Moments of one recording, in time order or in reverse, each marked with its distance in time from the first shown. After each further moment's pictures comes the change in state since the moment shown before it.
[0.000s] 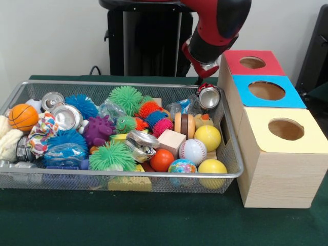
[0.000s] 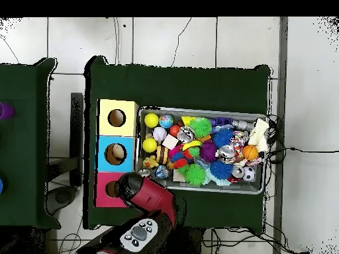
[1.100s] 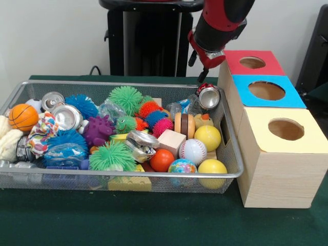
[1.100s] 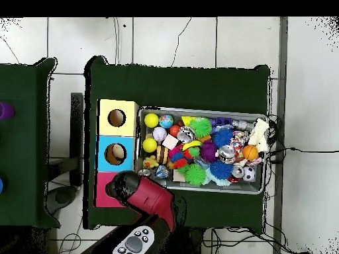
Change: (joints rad) arm 0.018 -0.061 -0.037 -0.009 -0.001 0.065 0.085
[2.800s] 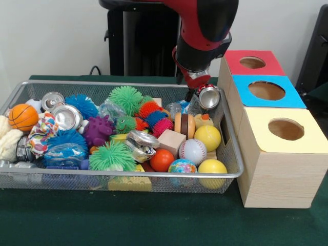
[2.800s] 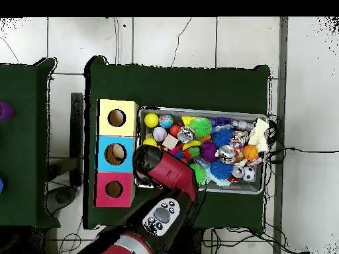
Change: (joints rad) arm -0.137 0.076 -0.004 -0.191 -0.001 0.097 0.002
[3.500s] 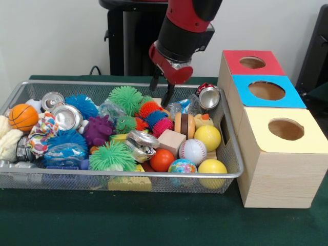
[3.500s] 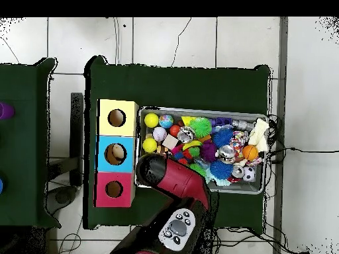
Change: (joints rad) arm -0.076 -0.135 0.056 0.072 -0.195 -0.374 0.000
